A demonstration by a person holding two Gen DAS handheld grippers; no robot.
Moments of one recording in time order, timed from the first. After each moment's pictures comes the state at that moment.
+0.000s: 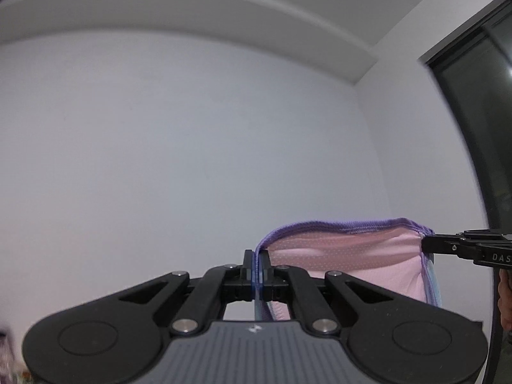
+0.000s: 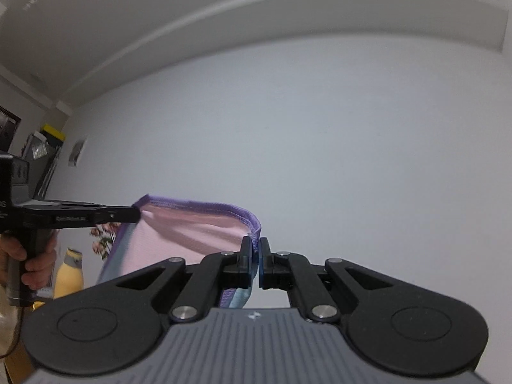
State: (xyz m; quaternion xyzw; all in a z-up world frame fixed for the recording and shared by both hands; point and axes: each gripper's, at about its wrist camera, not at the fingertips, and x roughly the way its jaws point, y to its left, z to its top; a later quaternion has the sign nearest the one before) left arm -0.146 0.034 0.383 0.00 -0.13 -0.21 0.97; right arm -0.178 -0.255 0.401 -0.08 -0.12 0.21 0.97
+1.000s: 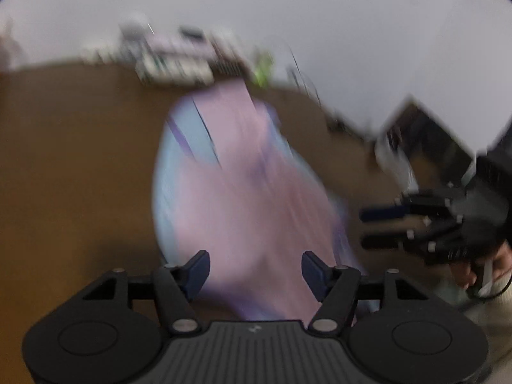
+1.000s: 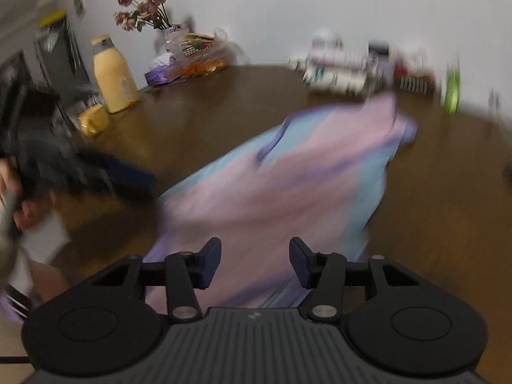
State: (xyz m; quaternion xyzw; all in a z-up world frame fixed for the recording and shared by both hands) left arm -0.052 0.042 0.048 -0.05 0.43 -0.27 0.86; right arm -0.033 -0.212 0.060 0.01 0.39 0.32 0.86
